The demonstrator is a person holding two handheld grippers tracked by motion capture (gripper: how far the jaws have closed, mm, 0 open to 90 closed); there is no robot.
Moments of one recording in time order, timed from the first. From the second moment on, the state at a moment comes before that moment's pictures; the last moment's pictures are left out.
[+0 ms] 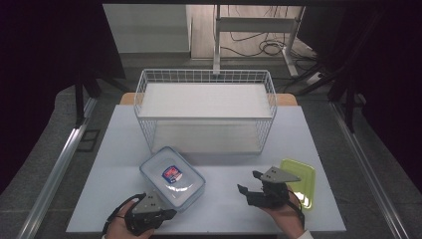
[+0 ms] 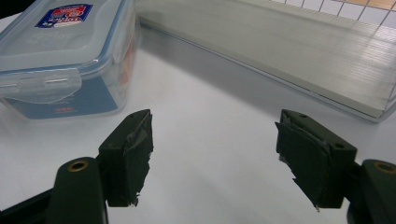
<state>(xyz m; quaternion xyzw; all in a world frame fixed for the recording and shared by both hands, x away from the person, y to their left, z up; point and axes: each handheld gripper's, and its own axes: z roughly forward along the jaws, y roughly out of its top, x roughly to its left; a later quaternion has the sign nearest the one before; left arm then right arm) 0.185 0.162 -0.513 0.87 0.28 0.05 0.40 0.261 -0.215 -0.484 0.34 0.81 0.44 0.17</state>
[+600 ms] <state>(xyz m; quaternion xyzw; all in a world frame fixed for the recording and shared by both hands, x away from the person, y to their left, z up) 0.196 0.168 -0.518 0.87 0.30 0.07 0.39 0.262 -0.216 -0.484 0.35 0.81 0.44 0.17</state>
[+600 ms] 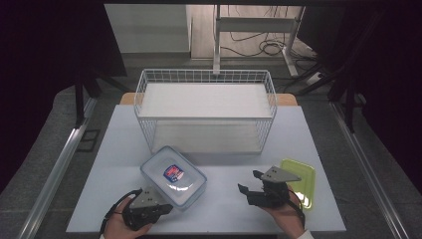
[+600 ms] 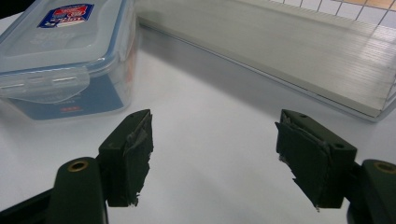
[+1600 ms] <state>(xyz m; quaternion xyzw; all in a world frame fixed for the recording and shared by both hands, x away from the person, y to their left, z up) 0.207 0.144 -0.511 0.85 0.30 0.09 0.42 0.262 -0.218 -0.484 0.35 0.81 0.45 0.17</state>
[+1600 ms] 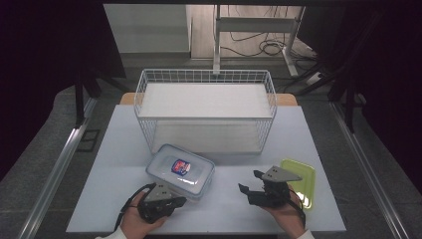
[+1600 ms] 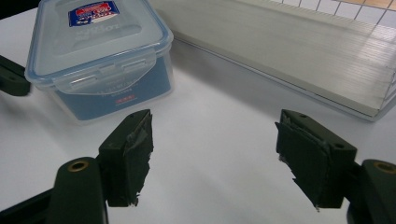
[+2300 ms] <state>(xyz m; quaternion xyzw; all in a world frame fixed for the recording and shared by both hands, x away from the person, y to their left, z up) 0.285 0.264 -0.511 0.80 0.42 0.16 0.41 0.266 -0.216 -0.486 0.35 0.81 0.44 0.16</state>
